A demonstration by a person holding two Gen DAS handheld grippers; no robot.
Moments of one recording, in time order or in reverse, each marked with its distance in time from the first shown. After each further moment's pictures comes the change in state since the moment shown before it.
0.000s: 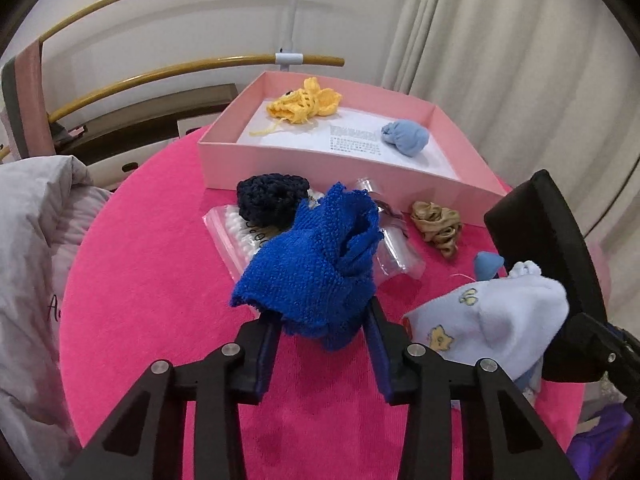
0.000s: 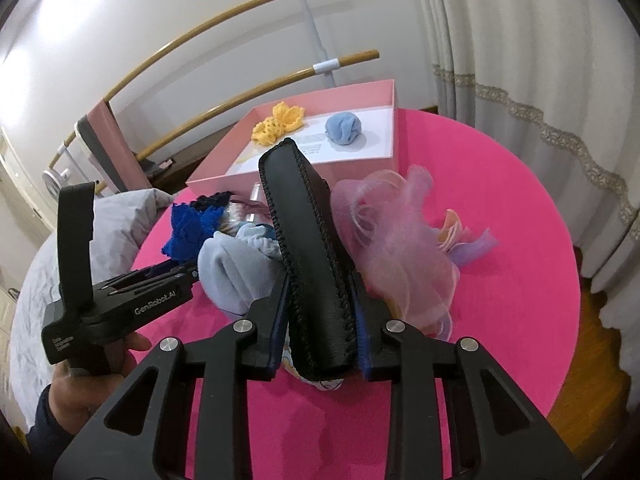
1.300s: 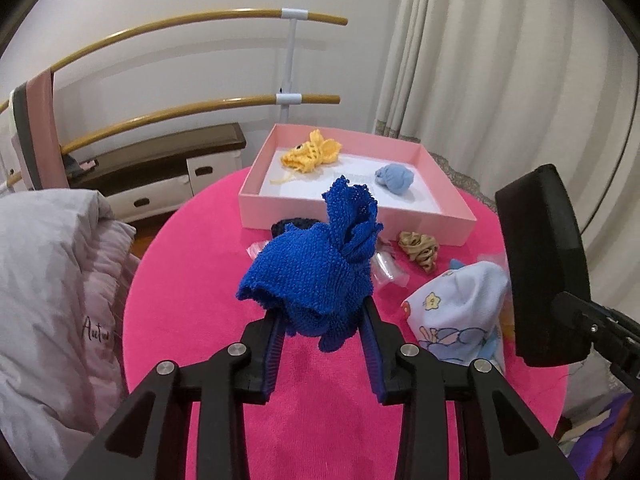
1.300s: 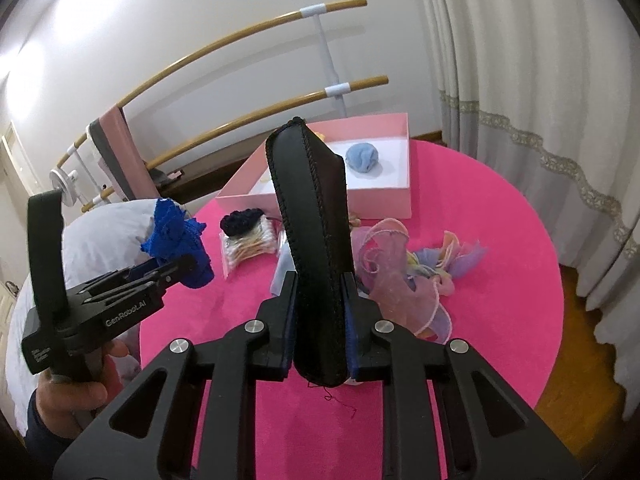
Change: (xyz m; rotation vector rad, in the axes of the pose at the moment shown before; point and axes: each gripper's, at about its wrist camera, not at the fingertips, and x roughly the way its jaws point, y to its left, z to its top) left arm -0.092 0.003 -0.021 0.041 -0.136 0.016; right arm -0.032 0.031 -0.001 -0.052 -0.077 -0.017
